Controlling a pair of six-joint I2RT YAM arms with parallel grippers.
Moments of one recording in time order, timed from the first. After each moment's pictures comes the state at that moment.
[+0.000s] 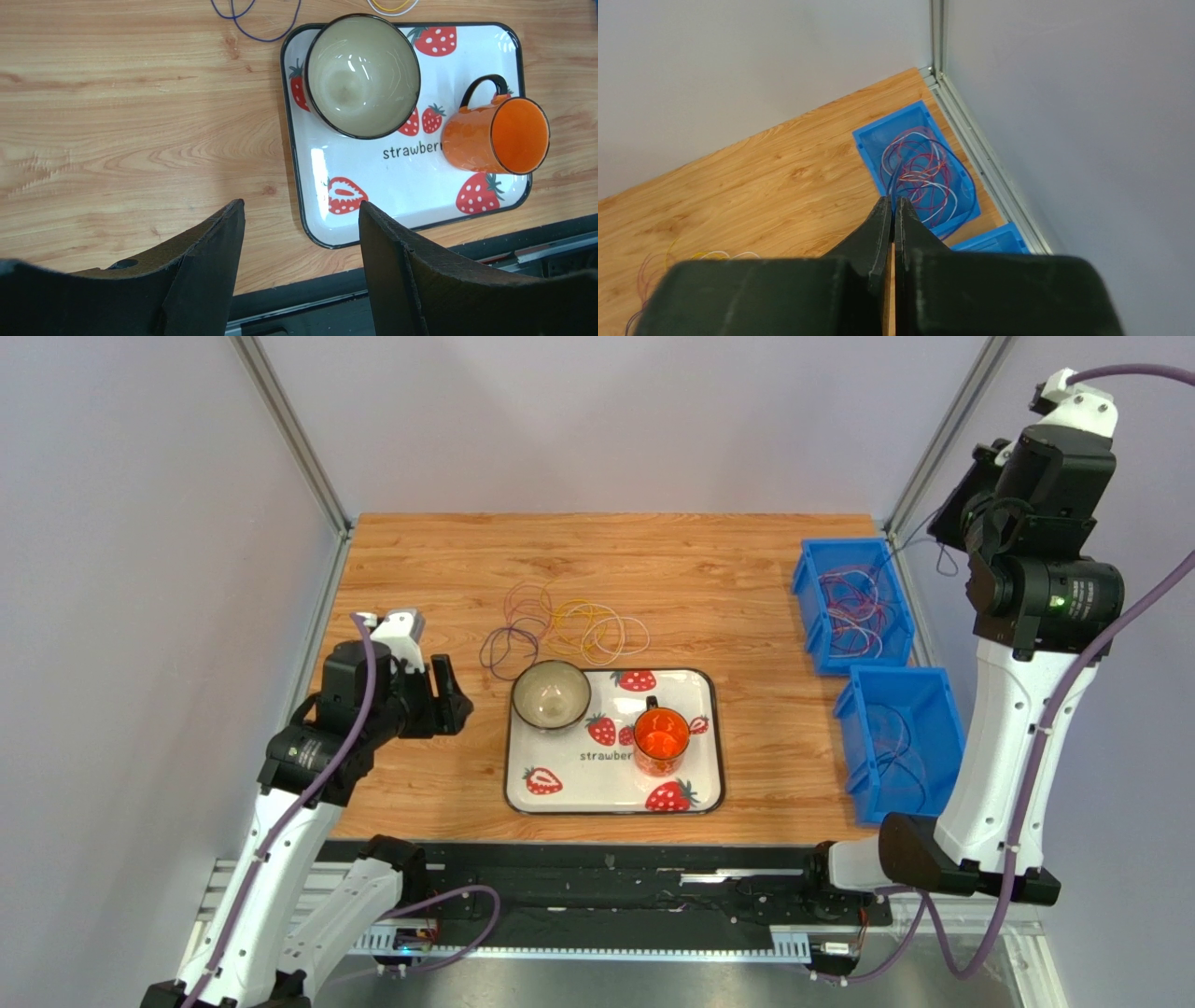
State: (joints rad) left arm -0.27 0.74 0.97 -0.89 0.07 -0.30; right arm -0.10 1.41 2.22 -1.10 0.26 0.21
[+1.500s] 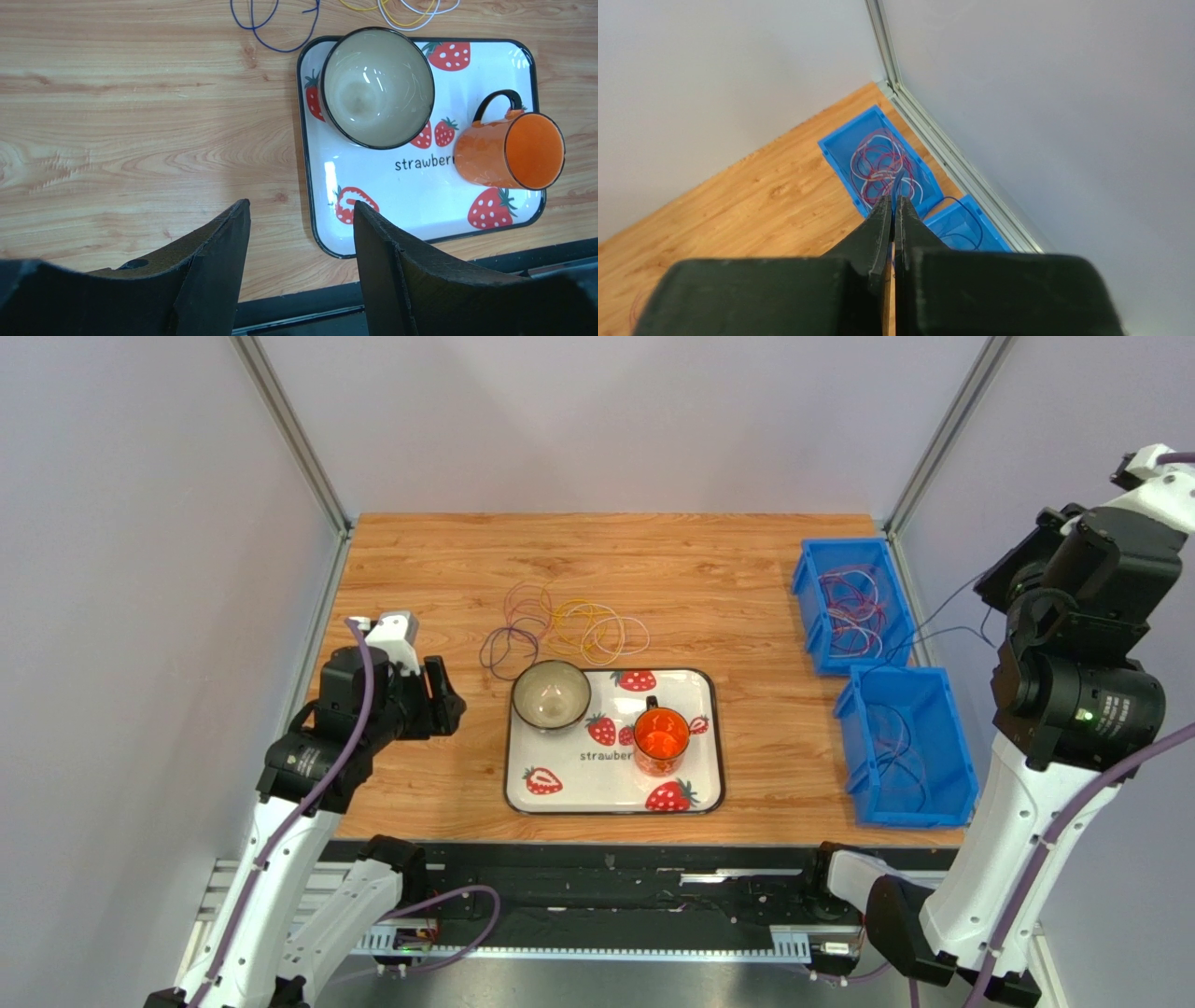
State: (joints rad) left arm -0.27 0.71 0.95 -0.87 0.02 -0.31; right arm -0.25 1.15 2.03 -1.12 0.26 0.25
